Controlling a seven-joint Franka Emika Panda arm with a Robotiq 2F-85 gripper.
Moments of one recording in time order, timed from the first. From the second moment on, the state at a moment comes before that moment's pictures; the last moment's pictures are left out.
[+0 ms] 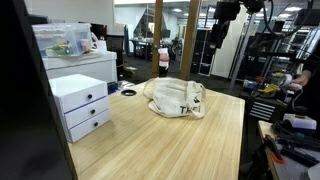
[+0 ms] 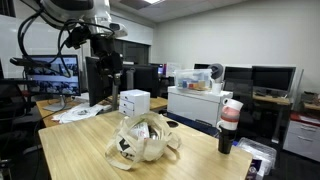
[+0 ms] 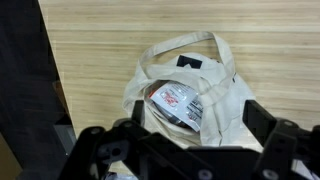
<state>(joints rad) -0.18 -0.42 -0.14 -2.47 -0.30 2.17 0.00</state>
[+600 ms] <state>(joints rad) -0.19 -0.39 -0.15 -2.47 -0.32 2.22 0.00</state>
